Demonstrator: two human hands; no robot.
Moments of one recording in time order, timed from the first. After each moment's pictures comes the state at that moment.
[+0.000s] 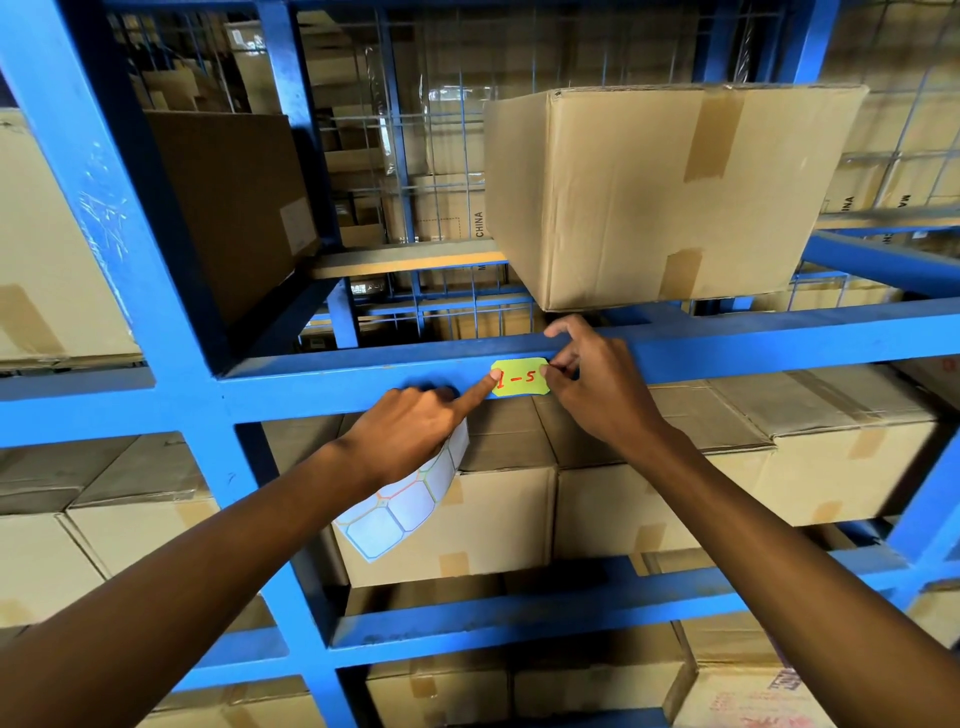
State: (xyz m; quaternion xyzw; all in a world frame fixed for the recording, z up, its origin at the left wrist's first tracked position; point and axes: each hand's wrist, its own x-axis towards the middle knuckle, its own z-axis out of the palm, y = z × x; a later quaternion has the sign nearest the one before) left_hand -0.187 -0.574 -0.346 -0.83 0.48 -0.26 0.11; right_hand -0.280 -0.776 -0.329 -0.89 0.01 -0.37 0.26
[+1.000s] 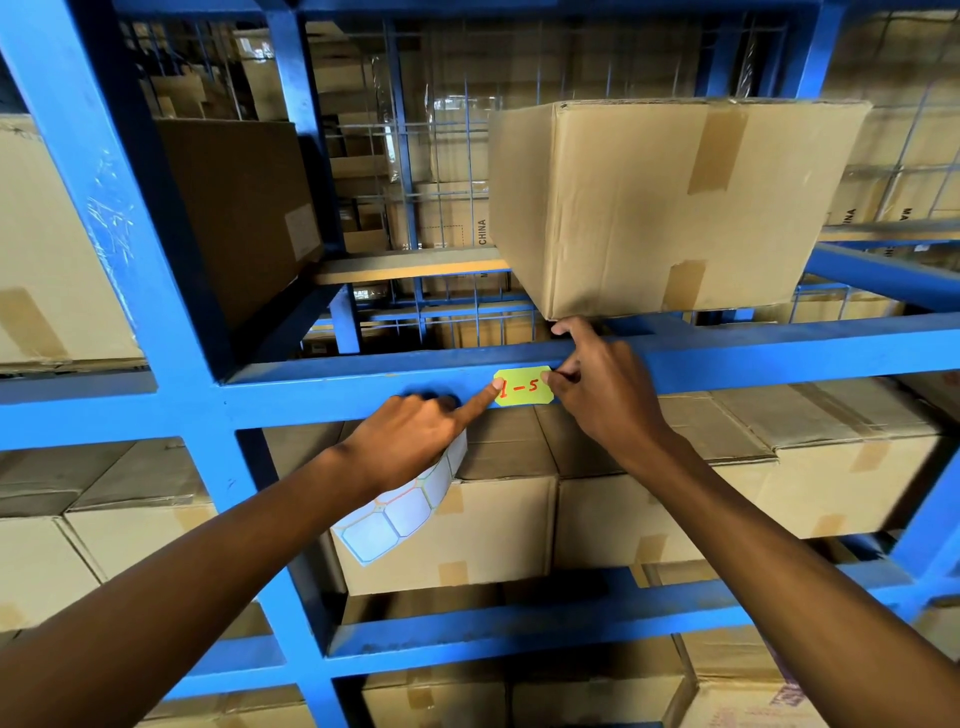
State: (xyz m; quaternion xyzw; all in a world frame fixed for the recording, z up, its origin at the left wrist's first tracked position) left_hand -0.185 -0.572 -0.345 -0.82 0.50 -0.27 0.10; right_hand -0.276 -0.778 -0.326 -0.90 0.04 -0.40 0.17
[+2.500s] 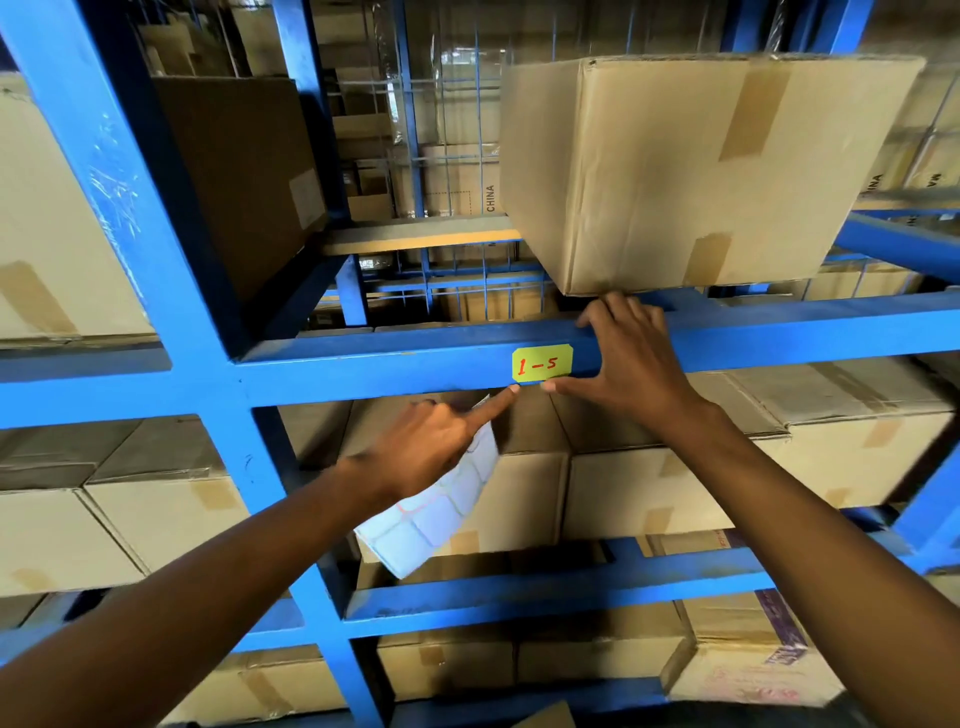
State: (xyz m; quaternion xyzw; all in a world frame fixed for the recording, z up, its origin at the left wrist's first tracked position) left_hand -0.194 -0.565 -0.361 -0.82 0.53 -0.20 0.01; right_hand -0.262 -0.801 -0.328 -0.94 0.04 -0.35 0.03
